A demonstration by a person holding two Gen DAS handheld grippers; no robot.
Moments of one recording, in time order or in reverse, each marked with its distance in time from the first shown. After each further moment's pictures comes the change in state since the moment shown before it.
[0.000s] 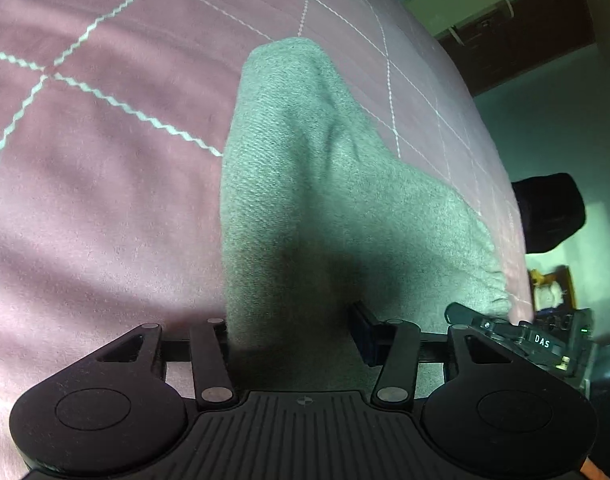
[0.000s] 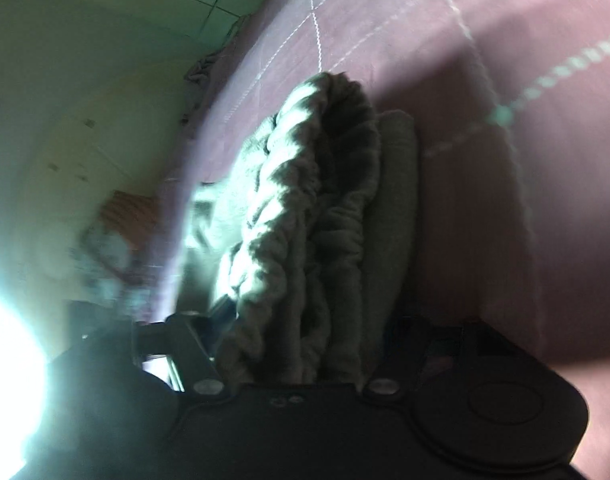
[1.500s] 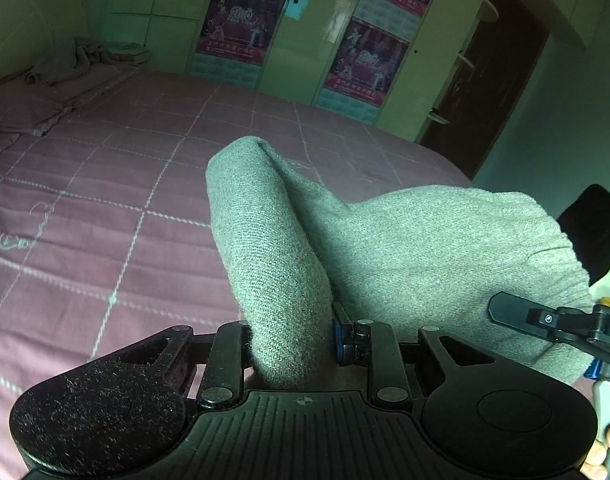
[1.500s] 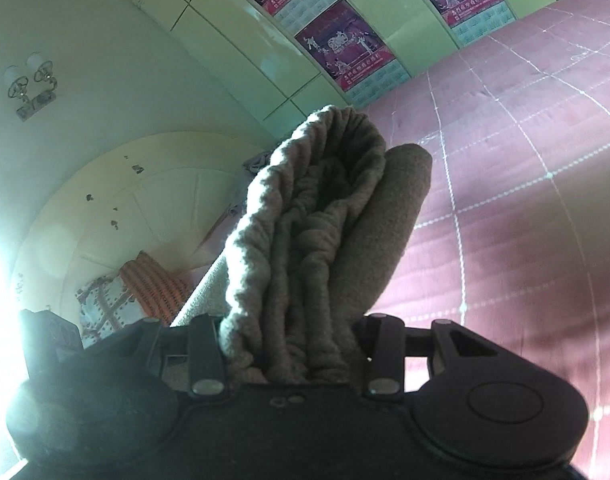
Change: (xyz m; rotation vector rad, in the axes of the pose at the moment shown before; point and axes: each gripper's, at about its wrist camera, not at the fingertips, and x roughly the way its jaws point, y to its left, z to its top) left arm -0.076 -0.155 0.094 0.308 -0.435 0.228; right arm -0.027 0.175 0.074 -0.262 -0.317 0.028
